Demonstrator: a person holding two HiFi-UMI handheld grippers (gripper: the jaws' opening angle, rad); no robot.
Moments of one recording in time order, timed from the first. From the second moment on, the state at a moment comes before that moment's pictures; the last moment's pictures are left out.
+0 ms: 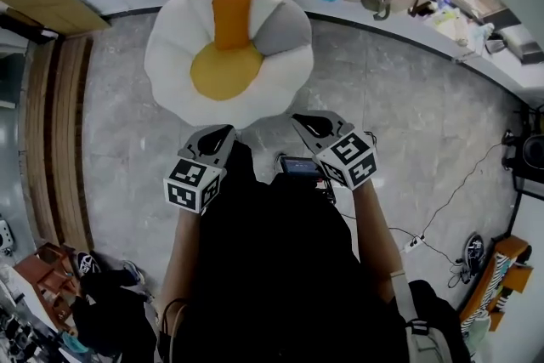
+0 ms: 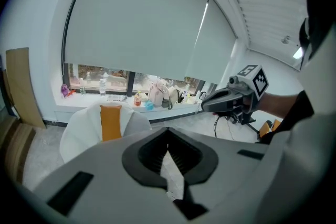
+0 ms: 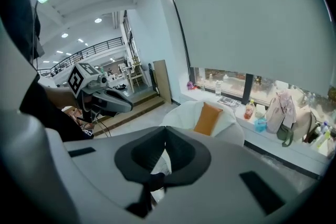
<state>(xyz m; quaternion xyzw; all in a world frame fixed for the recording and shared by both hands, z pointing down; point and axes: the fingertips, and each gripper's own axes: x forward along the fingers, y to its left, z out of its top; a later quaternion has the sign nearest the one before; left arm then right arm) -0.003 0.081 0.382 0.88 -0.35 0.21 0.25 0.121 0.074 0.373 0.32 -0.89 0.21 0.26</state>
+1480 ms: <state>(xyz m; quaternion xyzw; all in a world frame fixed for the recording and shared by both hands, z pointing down) 0.043 0.200 0.339 0.89 -0.37 0.16 0.23 0.152 0.189 0.349 0.33 -0.90 0.22 0.16</state>
